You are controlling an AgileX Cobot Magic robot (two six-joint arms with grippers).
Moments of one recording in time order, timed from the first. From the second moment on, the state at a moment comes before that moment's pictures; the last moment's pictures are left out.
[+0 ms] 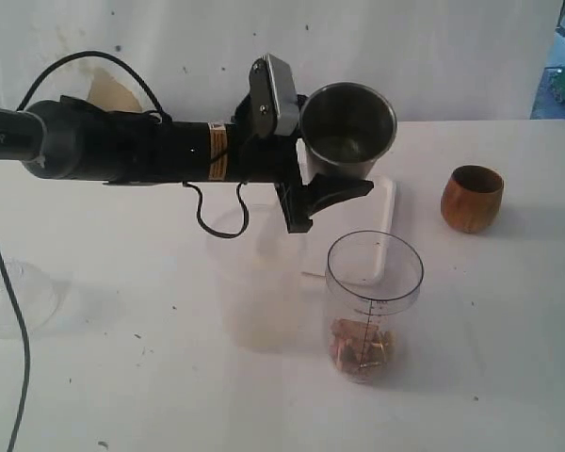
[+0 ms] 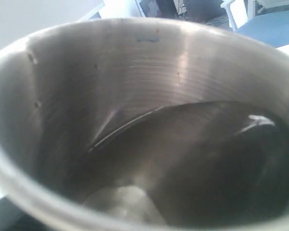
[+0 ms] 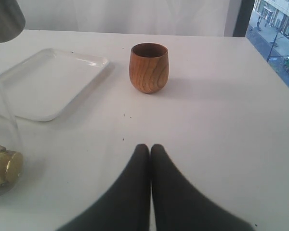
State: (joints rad) left arm -0.51 2.12 -1.43 1.26 -0.91 -0.50; right arm 0.11 0.00 -0.01 -0.10 0.34 0.05
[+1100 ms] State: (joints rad) left arm -0.57 2.07 -1.43 1.34 -0.82 -0.47; right arm 0.11 0.00 -0.01 -0.10 0.34 0.05
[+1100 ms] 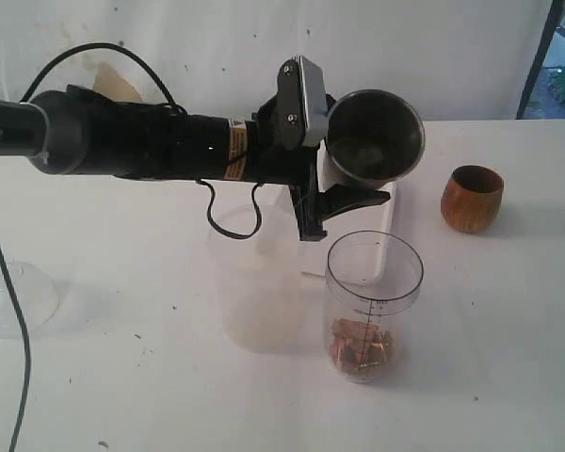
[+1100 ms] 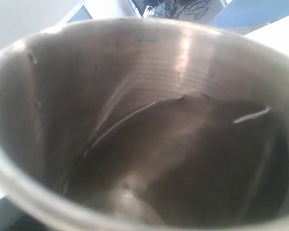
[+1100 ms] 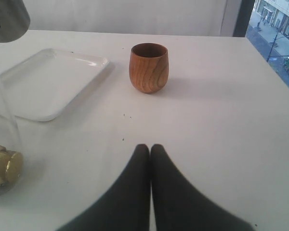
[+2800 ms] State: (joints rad) left arm -0.57 2.07 -1.43 1.45 -0.85 -0.34; right arm 0.11 0.00 -0.01 -0.10 0.34 0.06
